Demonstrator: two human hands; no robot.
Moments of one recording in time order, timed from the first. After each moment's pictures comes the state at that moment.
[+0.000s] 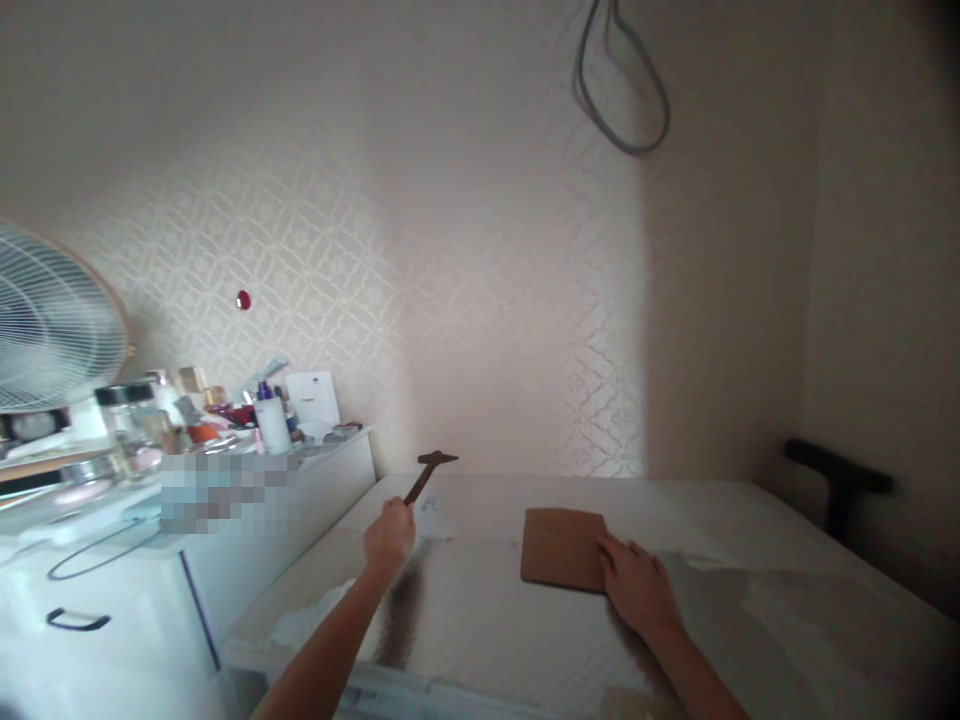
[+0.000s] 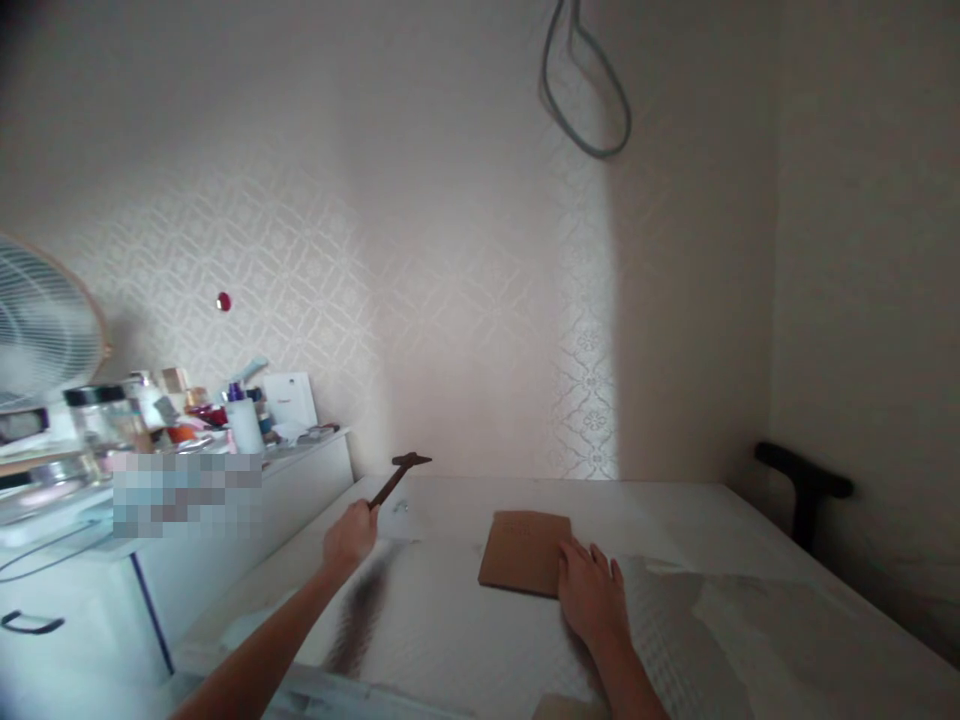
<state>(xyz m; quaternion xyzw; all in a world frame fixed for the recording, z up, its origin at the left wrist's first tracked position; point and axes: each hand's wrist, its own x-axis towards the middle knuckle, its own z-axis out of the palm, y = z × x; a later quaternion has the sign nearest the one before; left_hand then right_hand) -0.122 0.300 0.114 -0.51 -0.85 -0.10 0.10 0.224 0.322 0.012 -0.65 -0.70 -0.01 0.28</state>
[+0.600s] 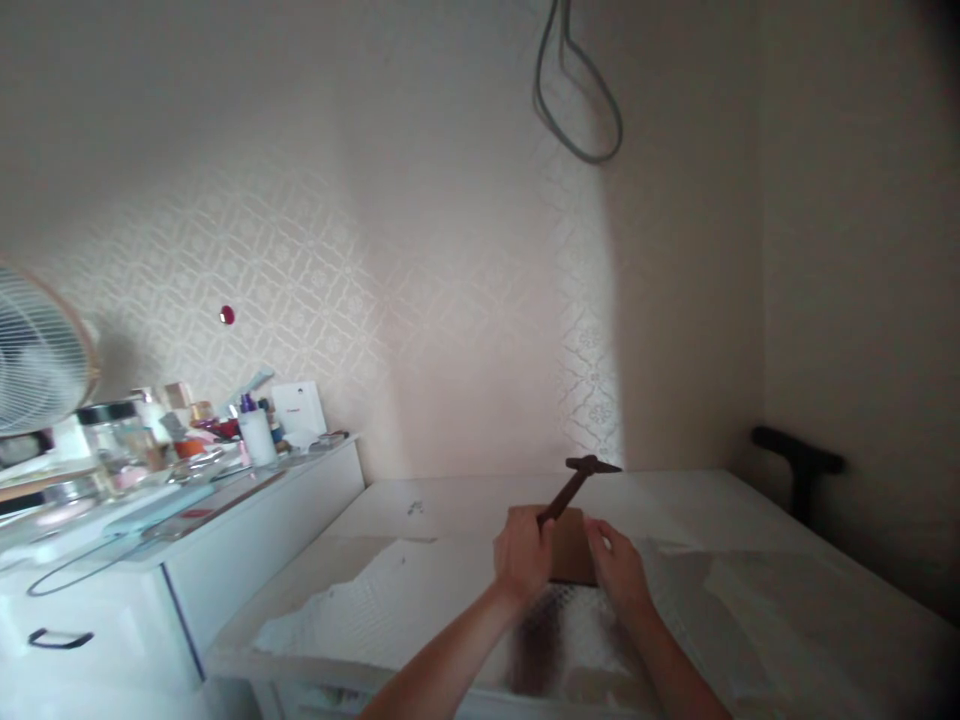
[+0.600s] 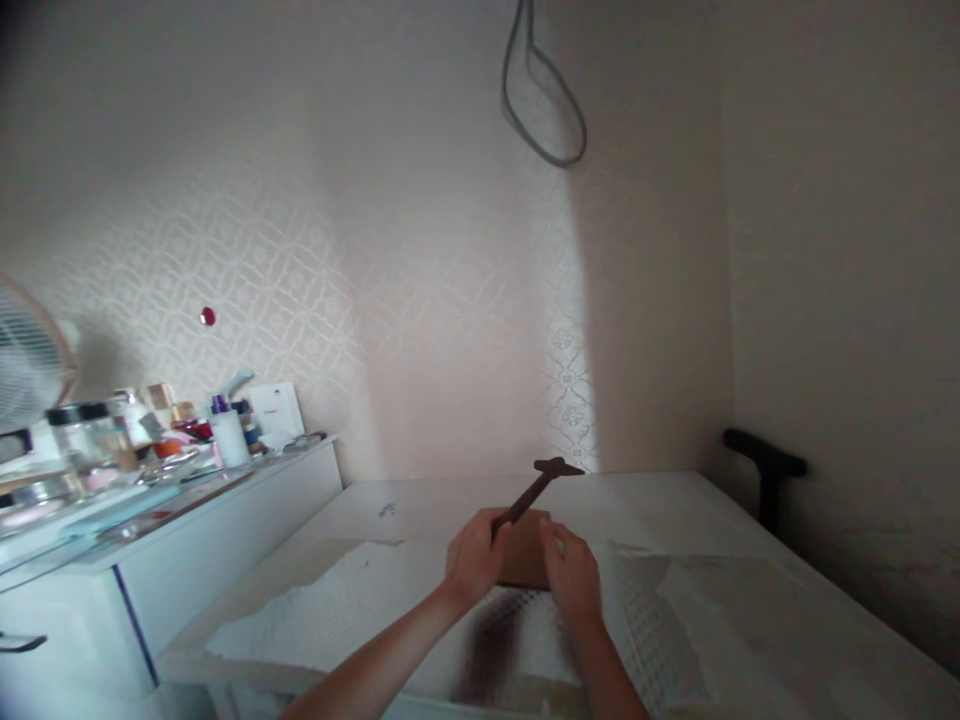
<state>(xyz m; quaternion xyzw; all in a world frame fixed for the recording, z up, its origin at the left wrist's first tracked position) 0.093 0.279 0.112 -0.71 -0.66 -0.24 -0.05 0.230 0.318 0.033 -0.55 -0.61 0.20 0.53</state>
